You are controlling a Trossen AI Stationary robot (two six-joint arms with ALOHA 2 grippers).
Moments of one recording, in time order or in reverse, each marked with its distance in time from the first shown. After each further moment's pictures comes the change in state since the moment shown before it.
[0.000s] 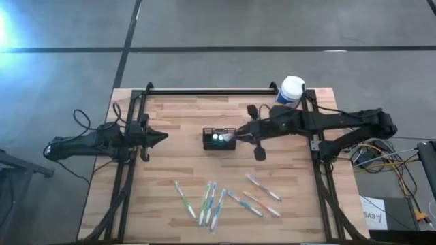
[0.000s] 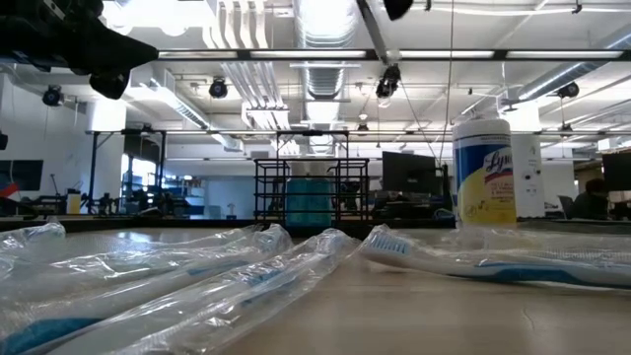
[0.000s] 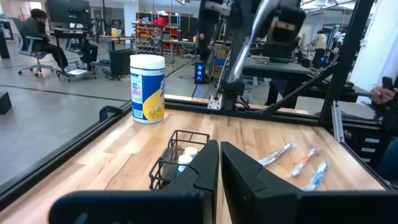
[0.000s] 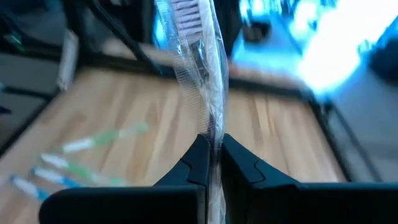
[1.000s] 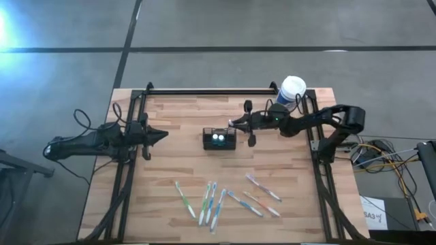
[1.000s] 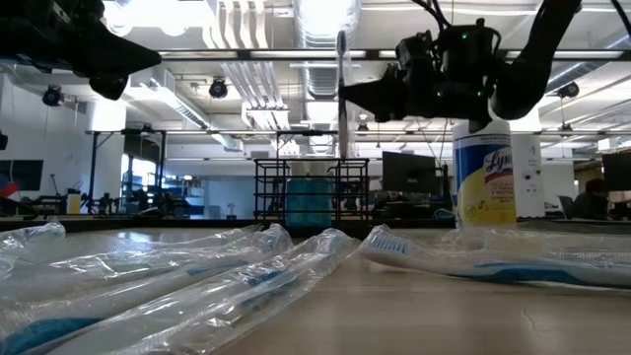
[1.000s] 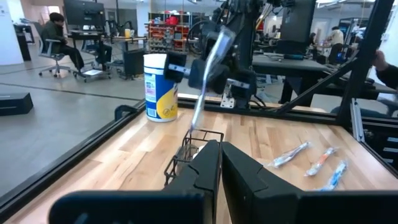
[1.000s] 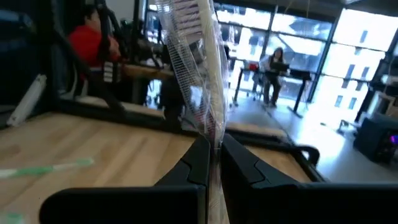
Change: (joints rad) left arm 0.000 0.008 -0.001 0.000 -0.054 0.021; right arm -0.361 0.360 -0.543 1.316 -0.381 0.039
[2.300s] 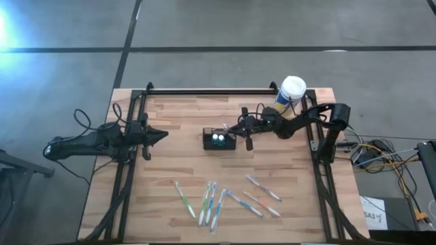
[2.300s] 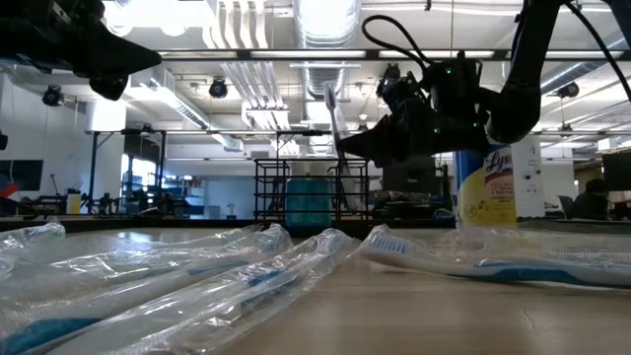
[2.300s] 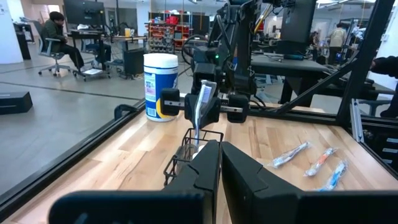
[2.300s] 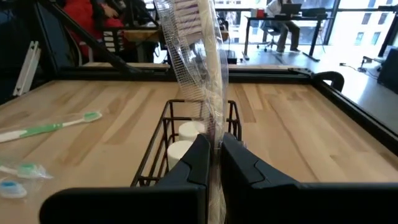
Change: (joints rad) left arm 0.000 0.000 0.000 -0.001 0.000 -0.005; right arm -0.015 0.174 -0.012 -0.008 -0.004 0.084
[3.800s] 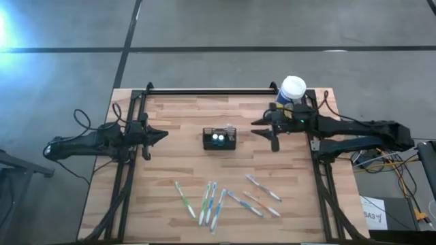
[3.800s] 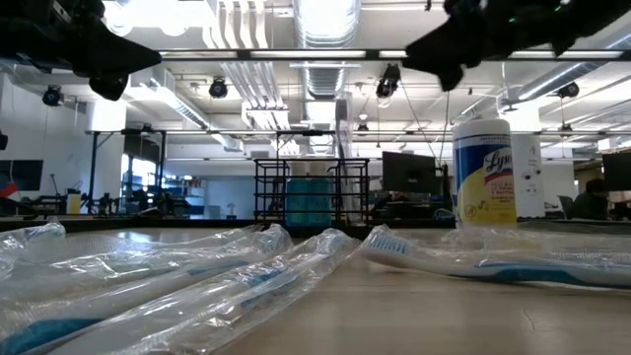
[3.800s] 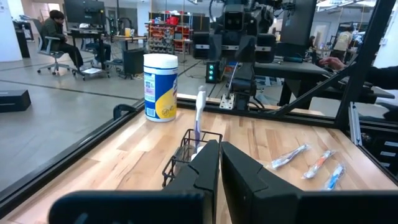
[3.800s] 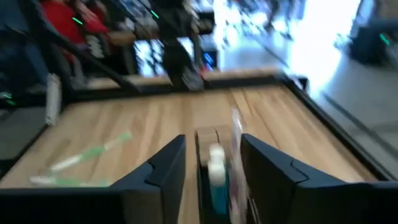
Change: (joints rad) left arm 0.000 0.000 0.000 0.004 0.000 -0.015; right arm 0.145 -0.869 0.017 -0.989 0.267 0.097
